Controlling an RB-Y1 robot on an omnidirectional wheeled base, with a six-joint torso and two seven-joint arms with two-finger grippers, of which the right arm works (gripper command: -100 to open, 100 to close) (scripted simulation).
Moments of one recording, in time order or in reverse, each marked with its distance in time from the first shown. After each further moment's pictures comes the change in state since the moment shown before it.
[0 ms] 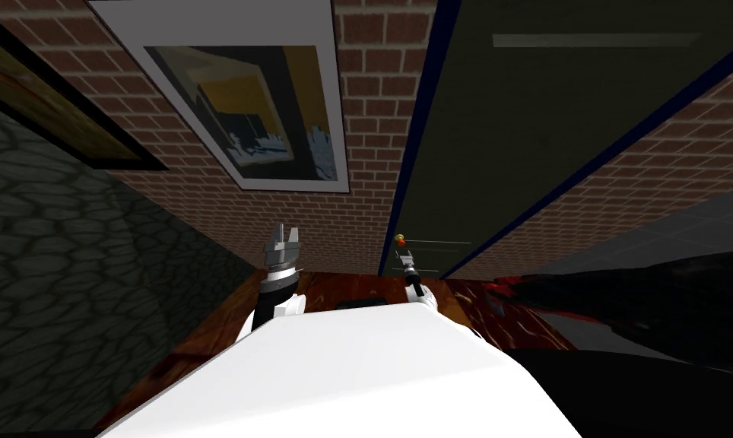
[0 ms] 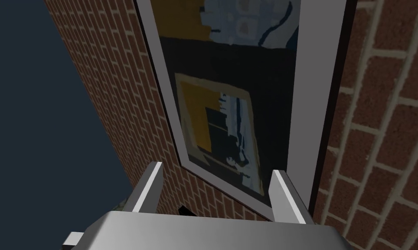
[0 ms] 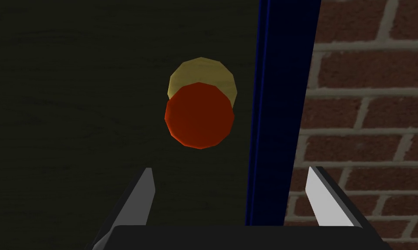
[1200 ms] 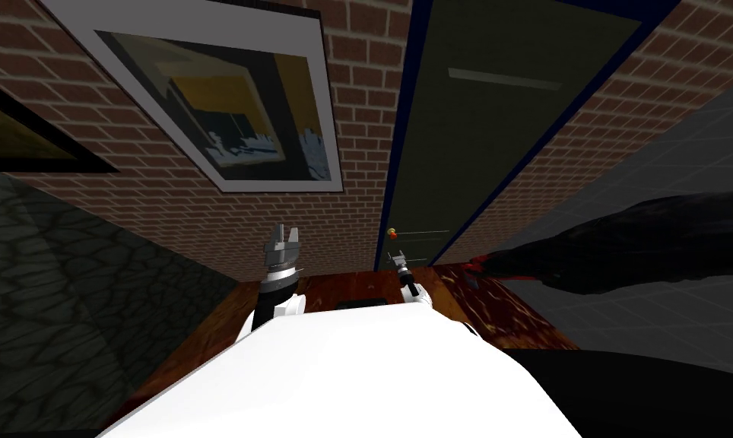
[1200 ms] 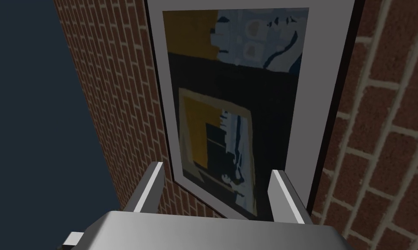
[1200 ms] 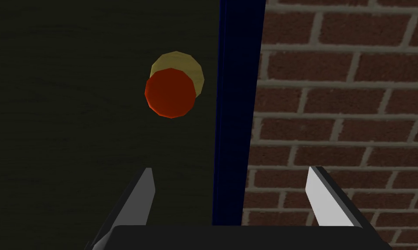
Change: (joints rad) arm -0.002 0.004 0.151 0.009 0.001 -0.004 0.025
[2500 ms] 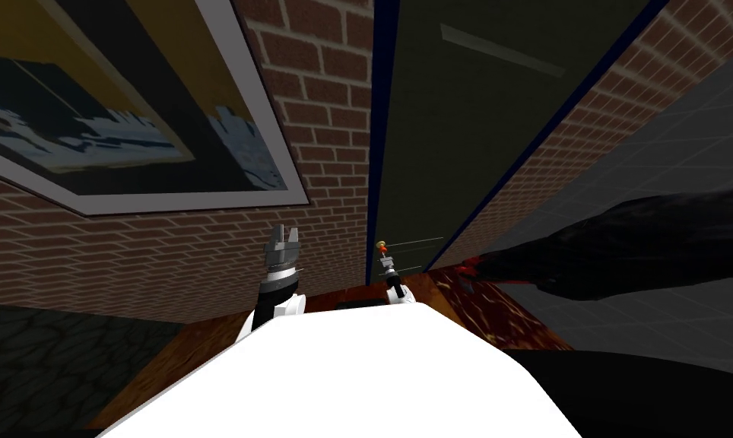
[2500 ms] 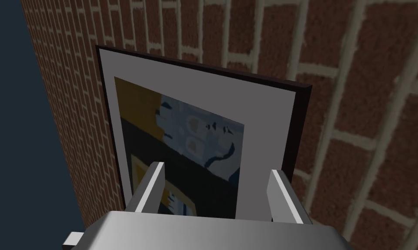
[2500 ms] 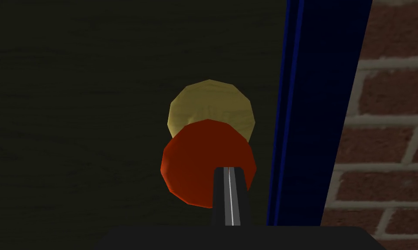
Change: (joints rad) arm 0.013 0.165 0.025 -0.037 0.025 0.037 0.075
